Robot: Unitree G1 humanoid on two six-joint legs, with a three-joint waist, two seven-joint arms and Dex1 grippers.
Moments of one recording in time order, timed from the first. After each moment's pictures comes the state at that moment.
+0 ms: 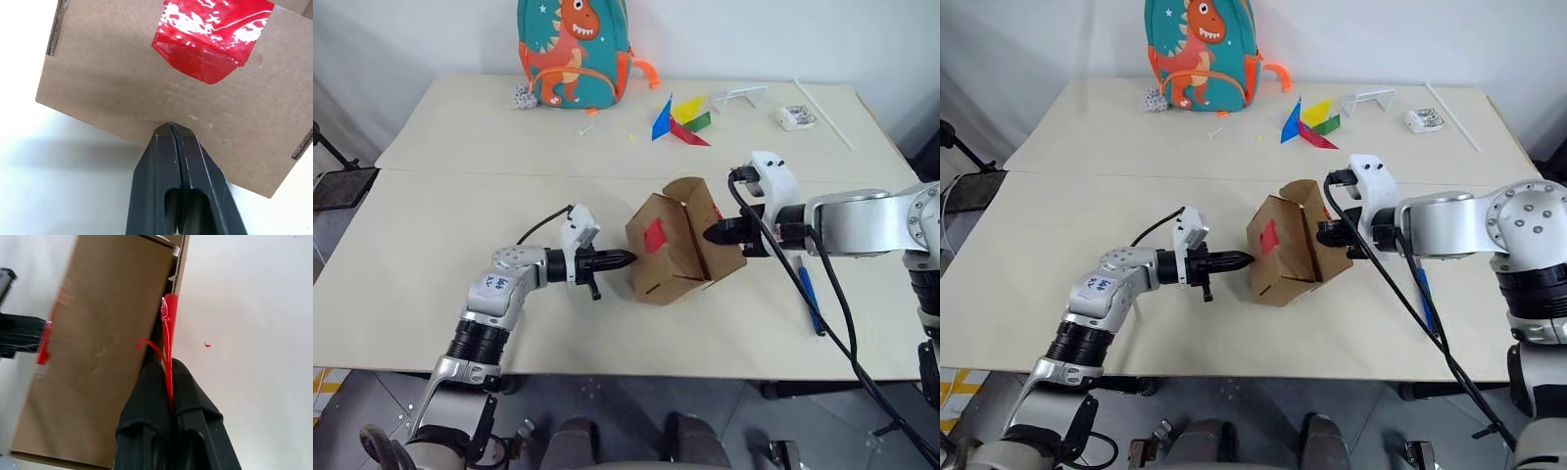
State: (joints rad) left arm -0.62 0.38 -0.10 0.17 -0.33 0.53 -0.92; right arm -0.93 -0.93 0.21 -0.04 1.95 1.26 -0.61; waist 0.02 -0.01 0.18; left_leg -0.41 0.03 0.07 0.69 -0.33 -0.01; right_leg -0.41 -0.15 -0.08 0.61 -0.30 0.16
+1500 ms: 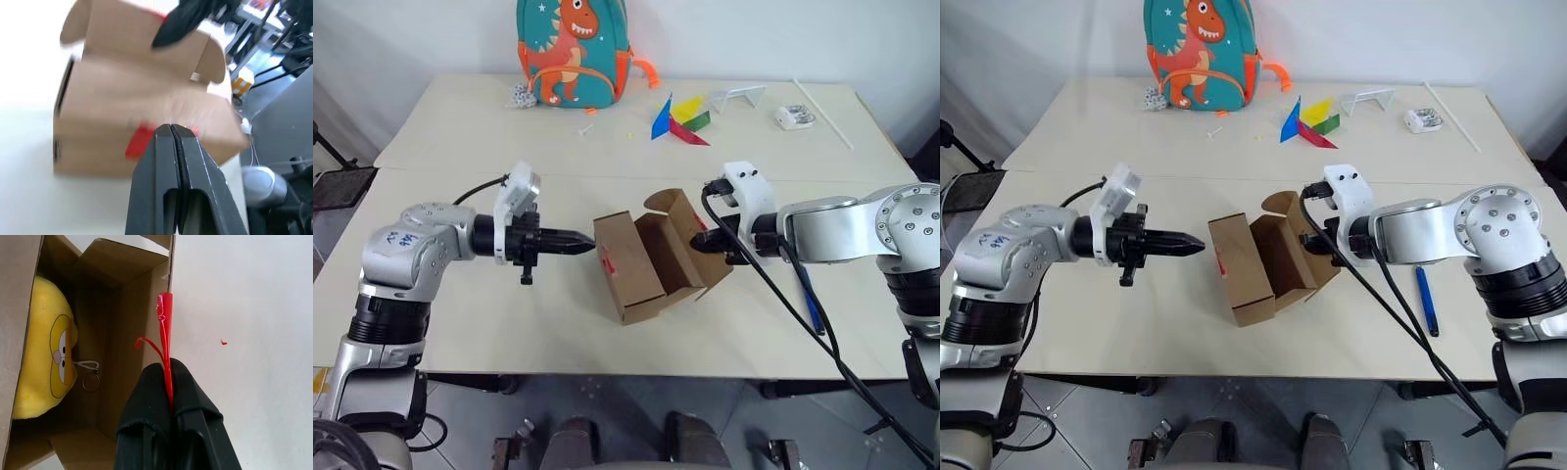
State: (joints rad) left arm -0.76 0.72 -0.01 0.00 -0.57 0.84 -1.21; right arm -0.98 -0.89 0.31 -0.07 1.95 1.25 -0.68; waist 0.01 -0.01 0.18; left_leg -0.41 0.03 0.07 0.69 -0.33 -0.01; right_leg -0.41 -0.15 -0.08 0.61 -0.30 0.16
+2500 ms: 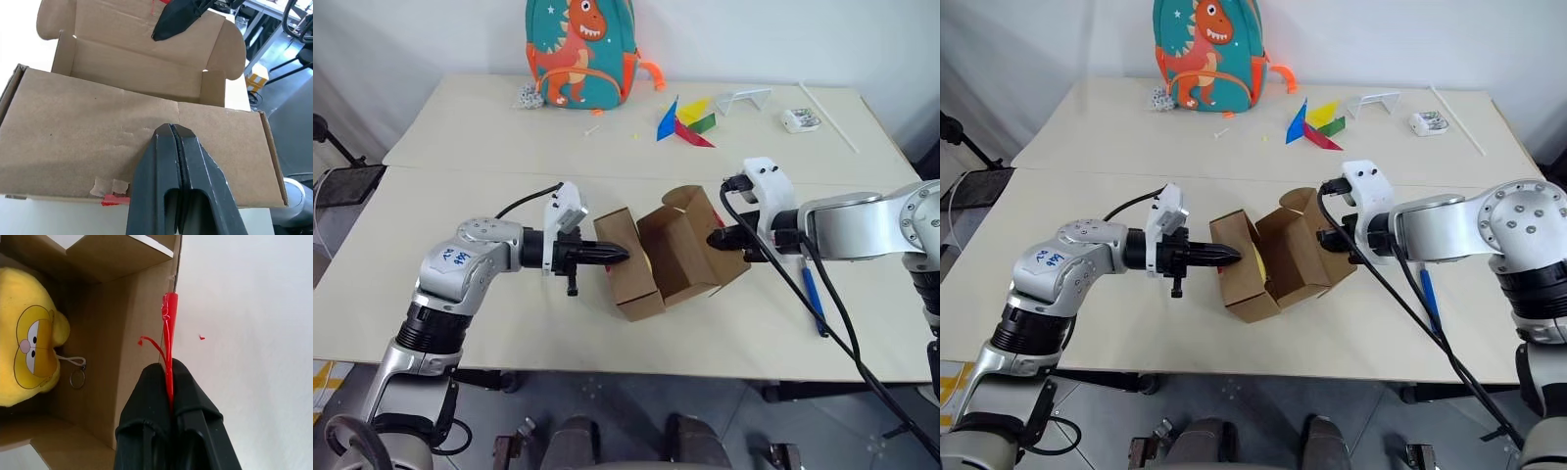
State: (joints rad) left arm -0.69 0.60 -0.13 -0.04 -0.49 0.77 -1.02; right arm -0.98 -0.99 0.31 -0.05 1.96 1.25 -0.64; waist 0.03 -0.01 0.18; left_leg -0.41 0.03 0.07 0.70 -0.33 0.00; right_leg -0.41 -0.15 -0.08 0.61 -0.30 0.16
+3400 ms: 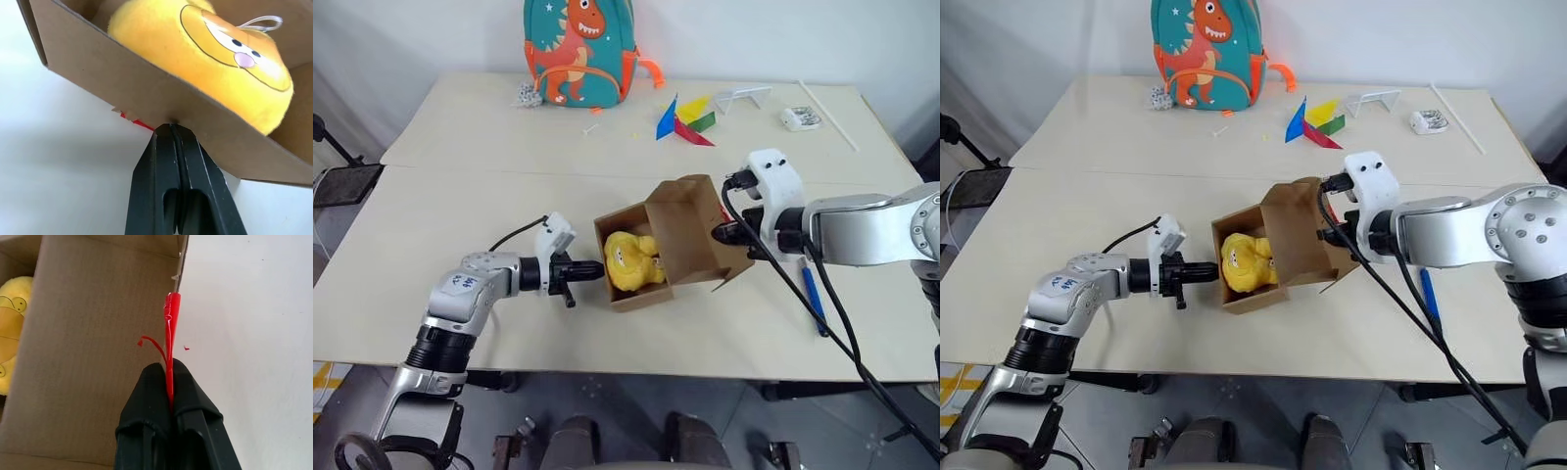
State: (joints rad) left arm -0.57 0.55 -0.09 0.06 -0.42 0.76 -0.90; right arm -0.96 -1.00 0.28 -0.17 1.95 1.21 -0.71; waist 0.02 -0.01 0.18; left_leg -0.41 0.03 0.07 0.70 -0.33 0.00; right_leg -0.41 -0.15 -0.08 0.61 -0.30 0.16
